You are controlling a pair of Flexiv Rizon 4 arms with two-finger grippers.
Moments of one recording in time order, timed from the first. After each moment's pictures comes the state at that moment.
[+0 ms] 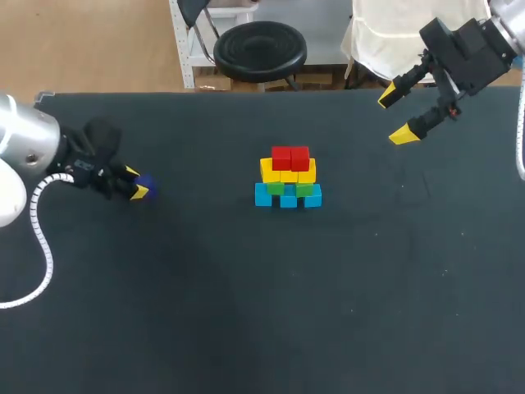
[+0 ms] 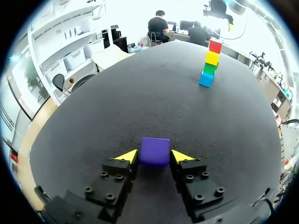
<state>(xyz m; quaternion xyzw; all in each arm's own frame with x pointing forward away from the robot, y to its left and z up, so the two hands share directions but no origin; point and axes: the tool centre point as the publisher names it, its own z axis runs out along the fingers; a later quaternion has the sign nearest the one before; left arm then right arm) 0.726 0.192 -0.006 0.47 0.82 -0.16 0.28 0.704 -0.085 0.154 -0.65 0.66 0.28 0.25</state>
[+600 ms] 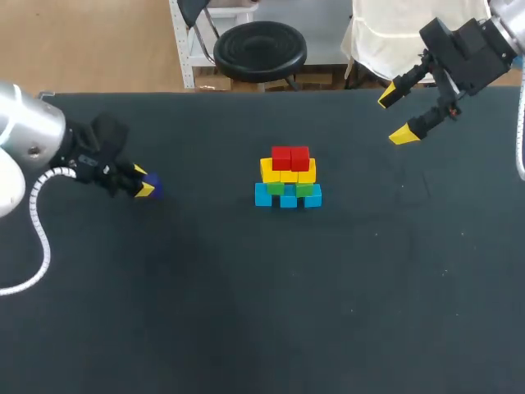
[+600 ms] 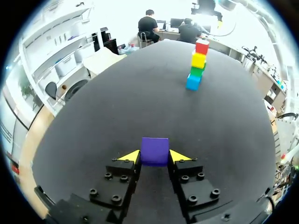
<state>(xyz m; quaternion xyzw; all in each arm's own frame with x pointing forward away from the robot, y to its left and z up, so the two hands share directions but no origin) 0.715 0.172 0.017 0.51 0.80 -0.17 0.27 0.704 -0.085 0.154 -0.65 0.66 0.28 0.25</state>
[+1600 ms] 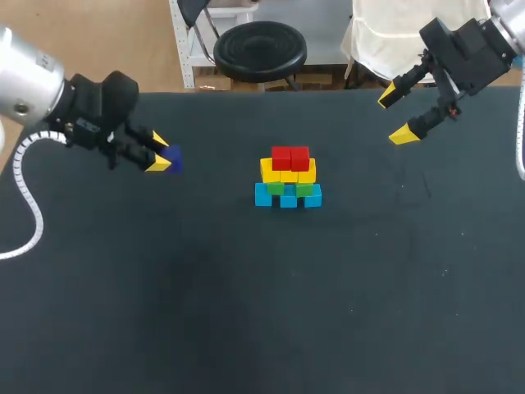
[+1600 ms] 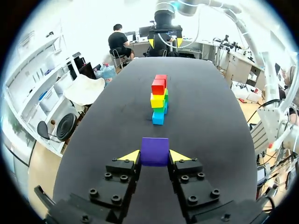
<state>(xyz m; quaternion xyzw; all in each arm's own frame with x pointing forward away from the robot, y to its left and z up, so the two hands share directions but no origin) 0.681 0.122 0.111 0.61 0.71 -0.20 0.29 0.704 -0.085 0.154 -0.65 0.66 0.28 0.25</state>
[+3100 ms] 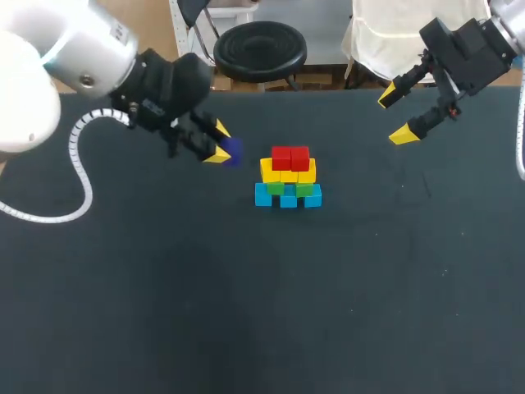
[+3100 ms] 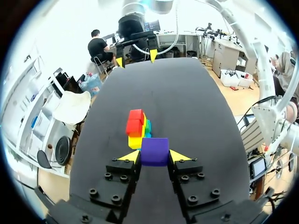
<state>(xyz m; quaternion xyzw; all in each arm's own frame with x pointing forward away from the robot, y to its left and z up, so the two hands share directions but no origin) 0.651 0.018 0.157 0.68 0.65 -0.18 0.27 0.704 -0.085 0.154 -0.65 0.66 0.28 0.25</state>
